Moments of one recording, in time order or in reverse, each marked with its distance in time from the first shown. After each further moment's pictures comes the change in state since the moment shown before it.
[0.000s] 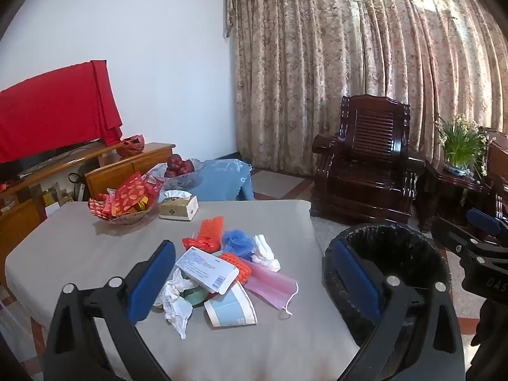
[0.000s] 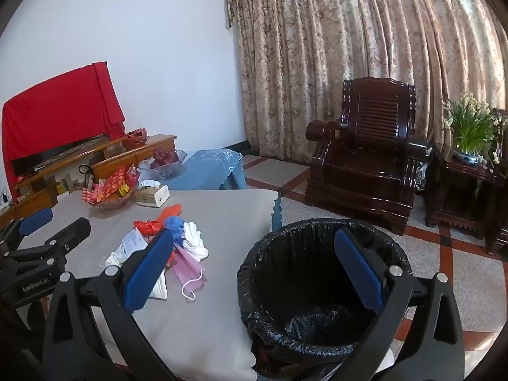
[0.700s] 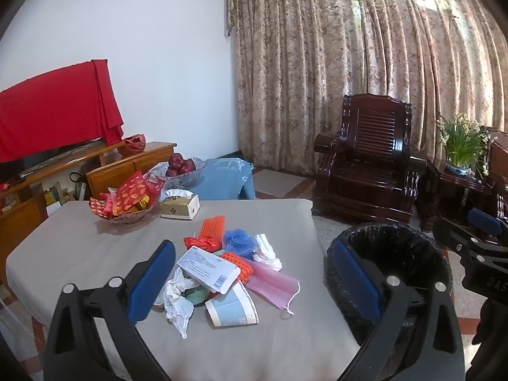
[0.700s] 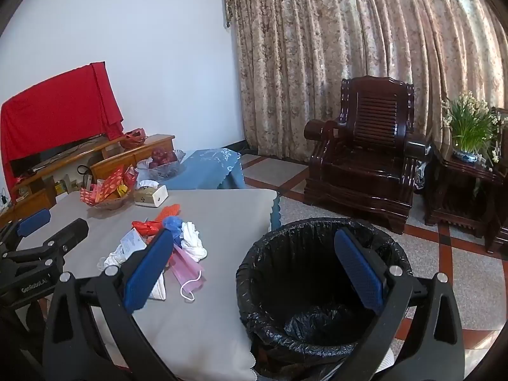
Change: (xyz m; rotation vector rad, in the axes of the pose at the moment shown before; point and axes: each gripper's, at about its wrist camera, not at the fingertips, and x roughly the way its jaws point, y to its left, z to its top) left arm 0.002 0.003 -0.003 0.000 0.002 0.005; right arm 0.001 -0.001 0.000 -0.002 0.002 -0.001
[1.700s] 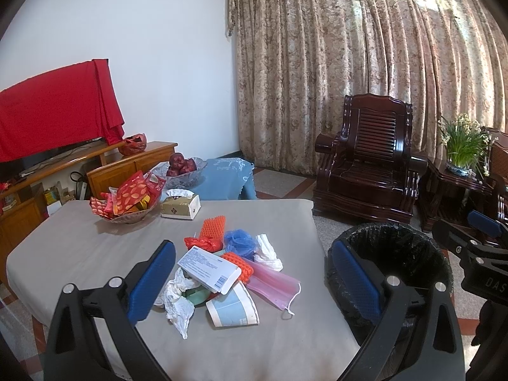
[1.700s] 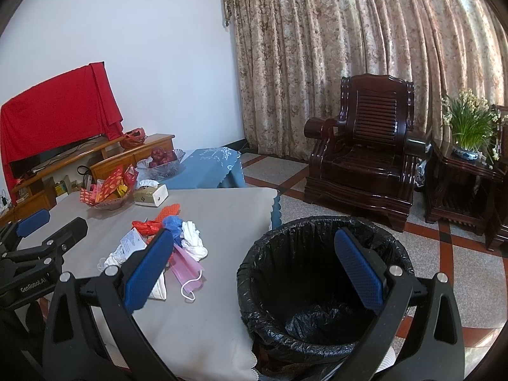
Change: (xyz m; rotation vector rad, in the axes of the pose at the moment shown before) left arm 0.003 0.001 -0.001 0.002 0.000 0.003; right arm 0.001 0.000 0.000 0.005 0.005 0.001
